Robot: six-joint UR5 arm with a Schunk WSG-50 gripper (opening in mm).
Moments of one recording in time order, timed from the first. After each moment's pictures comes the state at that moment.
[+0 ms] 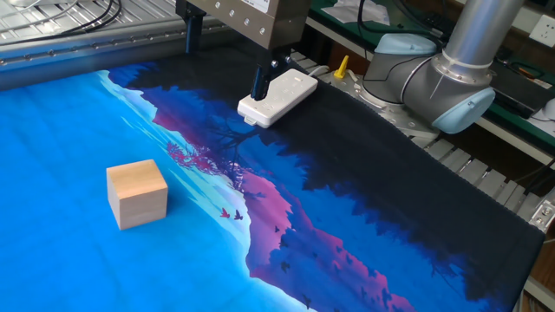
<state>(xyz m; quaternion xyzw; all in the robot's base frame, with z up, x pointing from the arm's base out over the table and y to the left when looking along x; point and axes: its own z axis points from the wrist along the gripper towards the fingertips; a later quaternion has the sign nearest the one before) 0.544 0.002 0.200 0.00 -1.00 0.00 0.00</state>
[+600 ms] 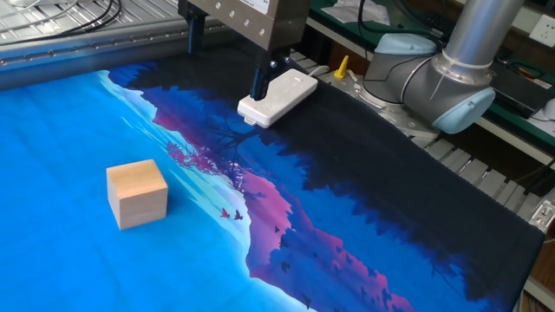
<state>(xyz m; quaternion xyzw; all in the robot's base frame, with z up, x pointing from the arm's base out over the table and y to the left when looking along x) 0.541 0.003 0.200 -0.01 -1.00 0.00 0.01</state>
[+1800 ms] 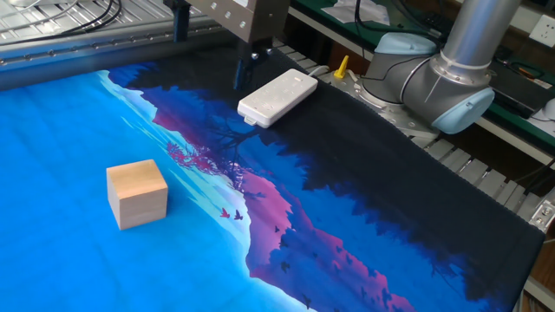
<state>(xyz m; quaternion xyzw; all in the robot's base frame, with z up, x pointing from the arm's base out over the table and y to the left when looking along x) 0.550 -0.021 0.202 0.00 -1.00 0.02 0.01</state>
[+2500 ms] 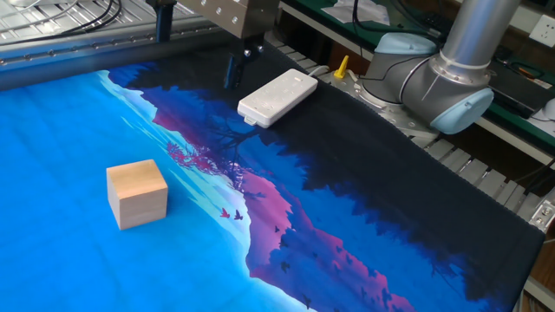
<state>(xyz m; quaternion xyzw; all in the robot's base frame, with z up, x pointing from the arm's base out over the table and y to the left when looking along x) 0.569 -0.028 0.202 0.04 -1.00 0.01 -0.02</state>
